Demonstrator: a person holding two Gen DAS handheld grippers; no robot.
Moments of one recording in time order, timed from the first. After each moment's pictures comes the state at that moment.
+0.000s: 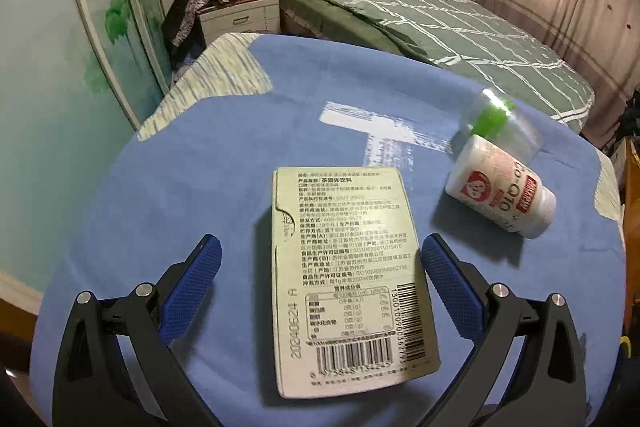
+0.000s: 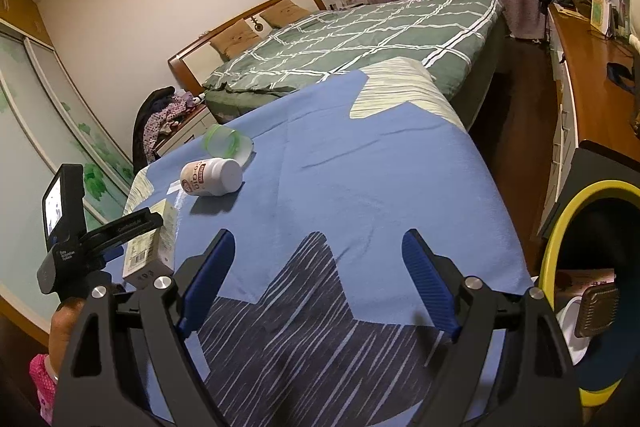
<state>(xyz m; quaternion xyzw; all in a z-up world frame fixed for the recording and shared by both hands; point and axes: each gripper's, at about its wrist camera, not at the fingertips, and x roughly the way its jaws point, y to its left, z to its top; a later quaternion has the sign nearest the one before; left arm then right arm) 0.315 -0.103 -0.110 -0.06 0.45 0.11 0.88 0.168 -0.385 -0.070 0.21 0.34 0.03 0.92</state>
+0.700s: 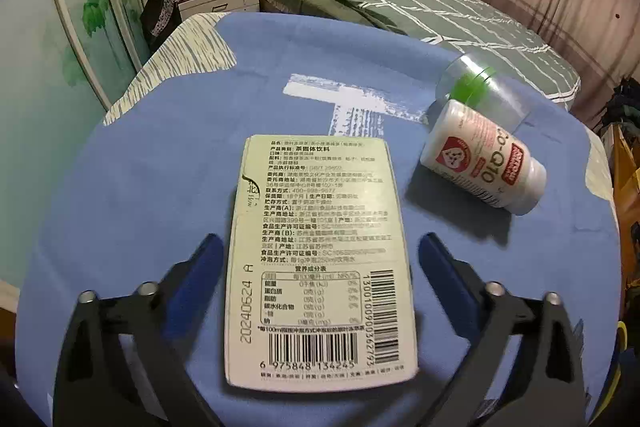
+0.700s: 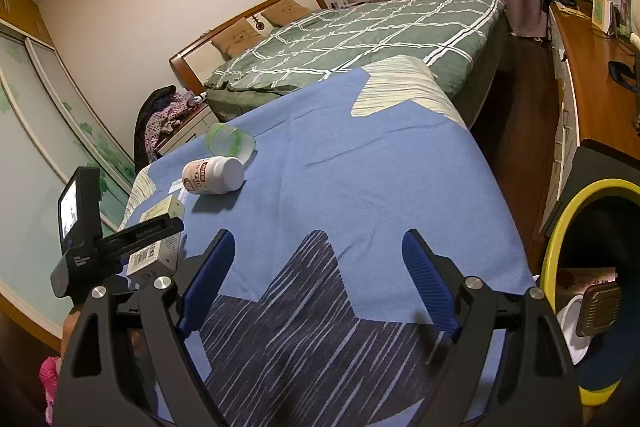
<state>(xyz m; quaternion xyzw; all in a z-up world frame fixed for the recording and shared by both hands) 0.322 -0.116 -0.130 -0.06 0.47 0.08 0.88 0.168 -0.385 -0.068 0.21 0.35 0.03 0.91</state>
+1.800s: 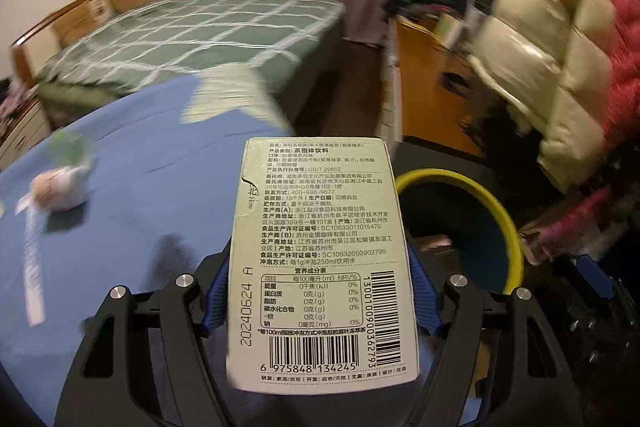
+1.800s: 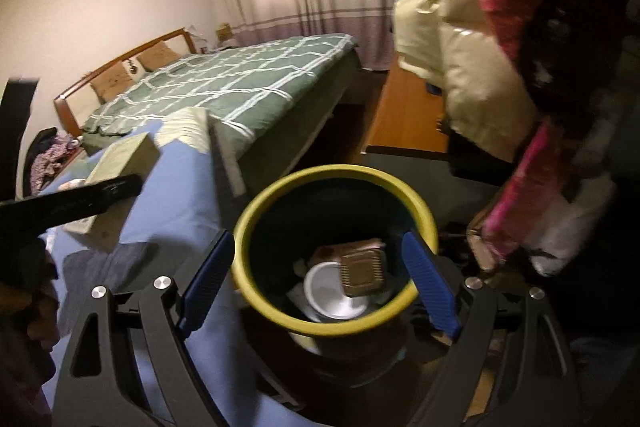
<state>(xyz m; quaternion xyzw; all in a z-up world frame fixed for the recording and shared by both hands) 0.166 -0.415 -0.062 0.10 0.41 -0.32 0.85 -0.029 -0.524 -0.055 0.15 0.31 -0.23 0.91</state>
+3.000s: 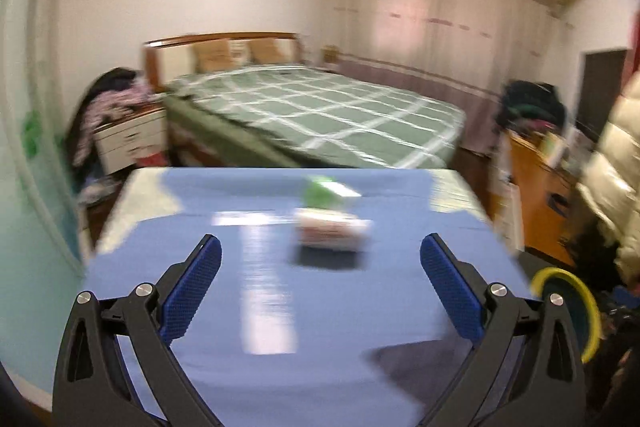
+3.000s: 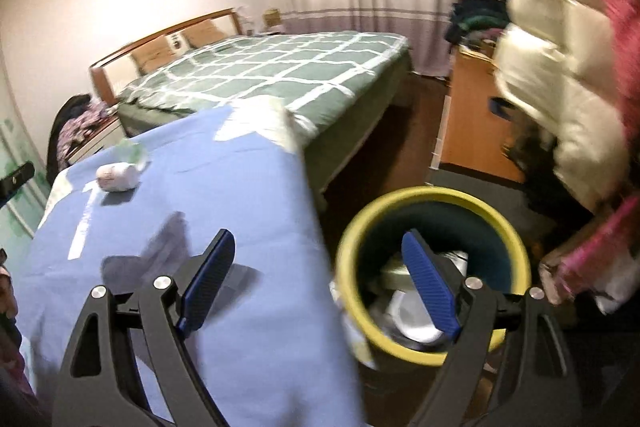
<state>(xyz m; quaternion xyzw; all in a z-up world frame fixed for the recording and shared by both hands) 0.217 -0.104 -0.012 -0.01 0.27 -0.10 0.96 0.071 -0.432 -0.032 0.11 0.33 -0.14 0.93</state>
